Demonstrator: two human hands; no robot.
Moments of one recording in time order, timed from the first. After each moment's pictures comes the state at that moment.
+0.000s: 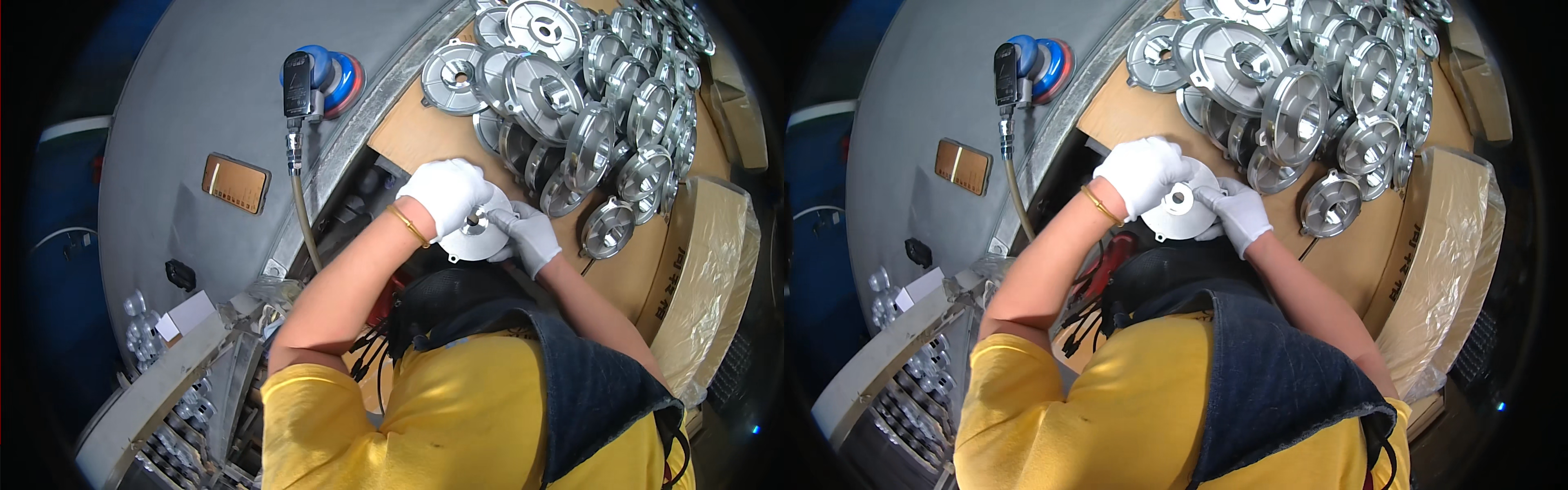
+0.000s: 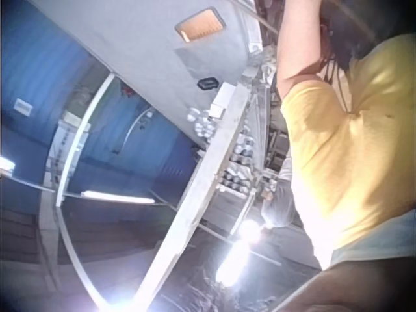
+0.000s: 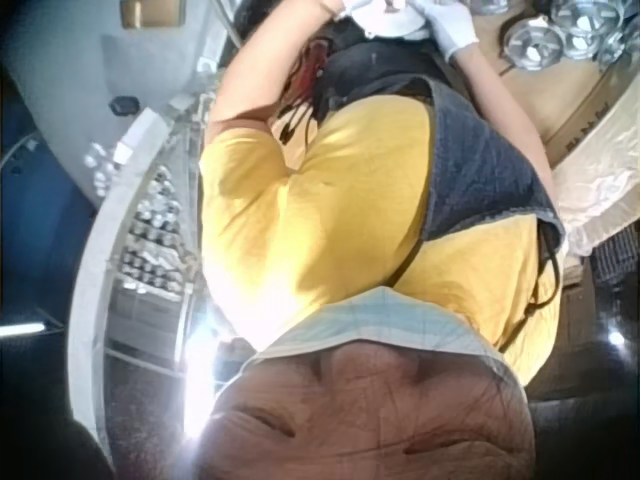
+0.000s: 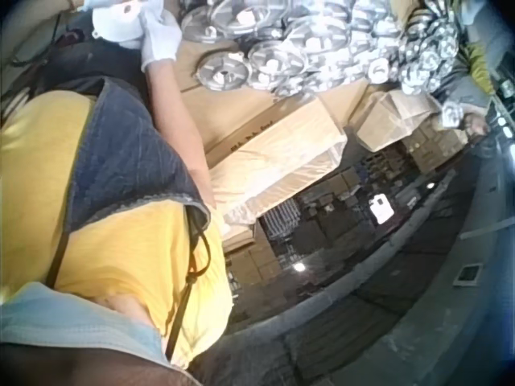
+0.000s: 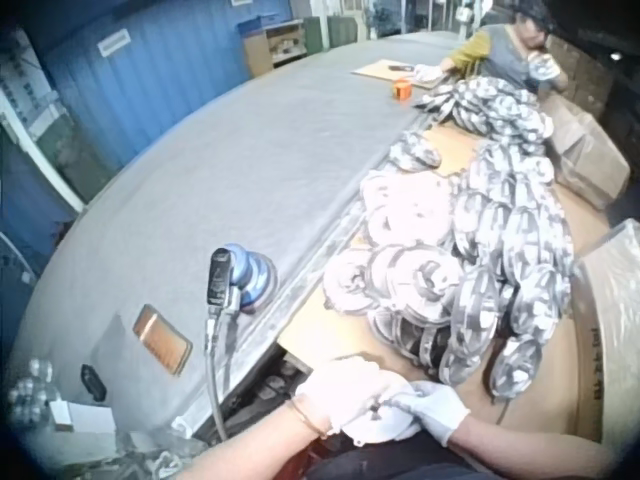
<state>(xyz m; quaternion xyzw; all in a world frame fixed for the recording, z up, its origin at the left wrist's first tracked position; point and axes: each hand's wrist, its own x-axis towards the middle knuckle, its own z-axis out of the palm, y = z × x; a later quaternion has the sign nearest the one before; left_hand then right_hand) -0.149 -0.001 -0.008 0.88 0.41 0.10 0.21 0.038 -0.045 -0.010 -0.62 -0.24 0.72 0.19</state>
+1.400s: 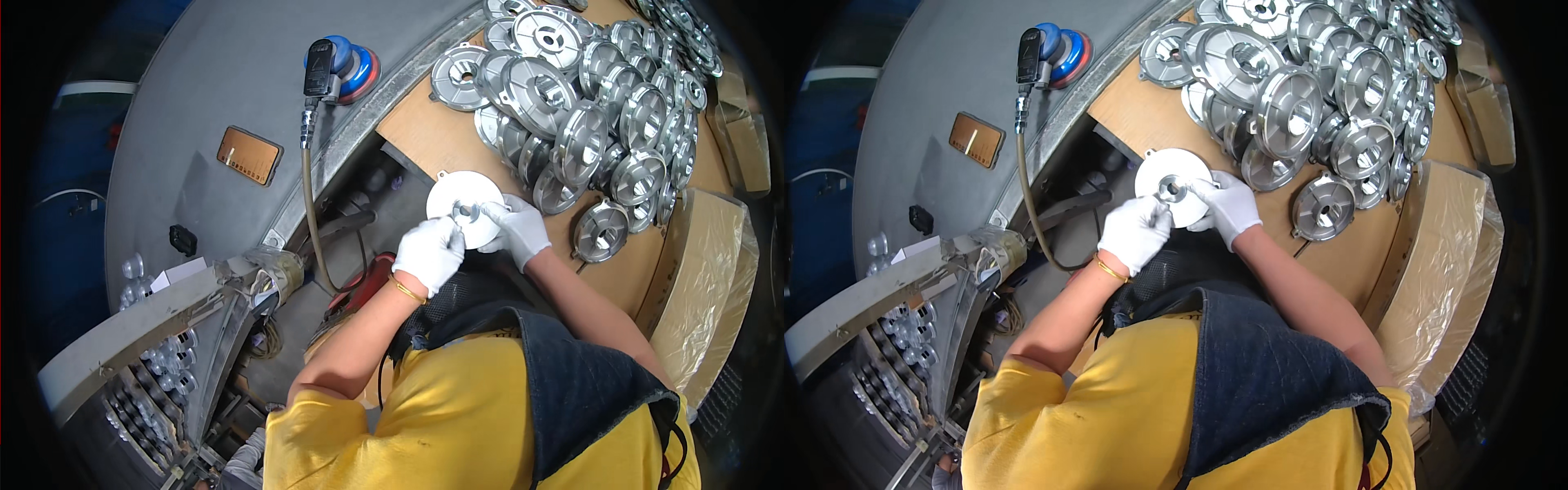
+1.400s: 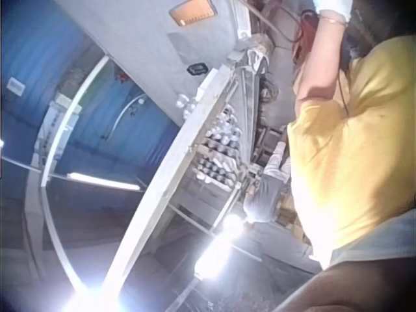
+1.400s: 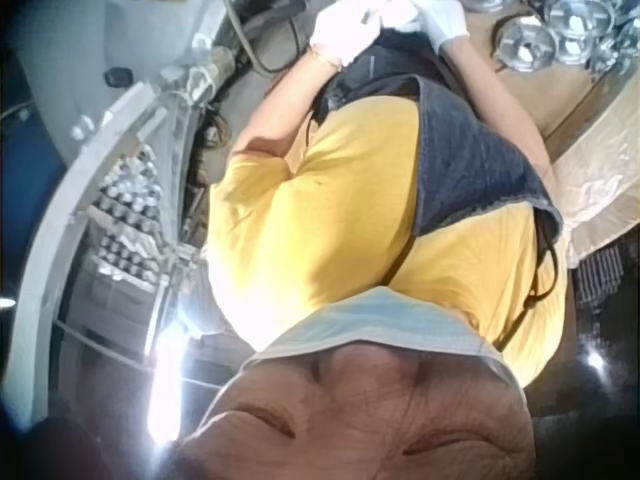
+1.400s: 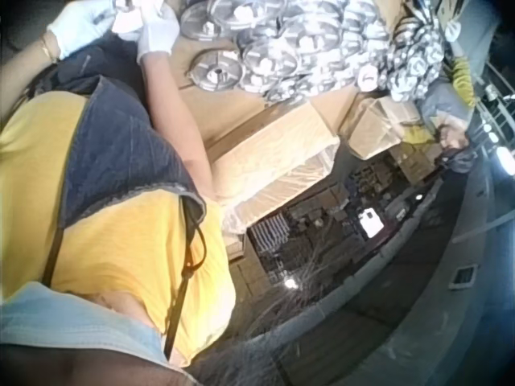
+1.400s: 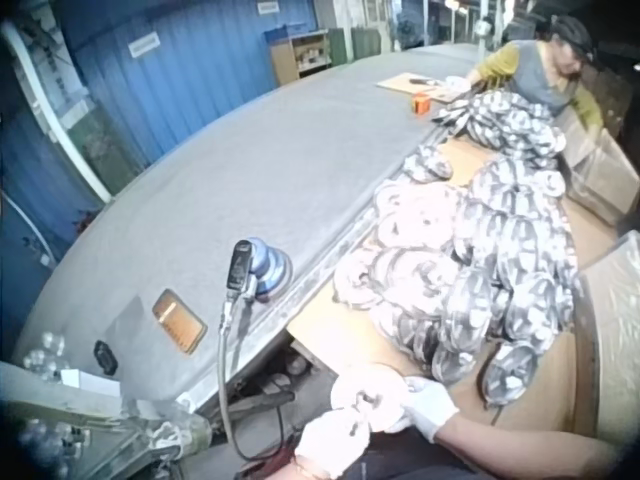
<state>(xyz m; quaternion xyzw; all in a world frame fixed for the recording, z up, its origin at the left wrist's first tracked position) -0.120 -0.112 -0.025 0.66 0.67 0.24 0.22 0.045 -0.052 -0.027 -0.59 -0.28 0.73 0.23</state>
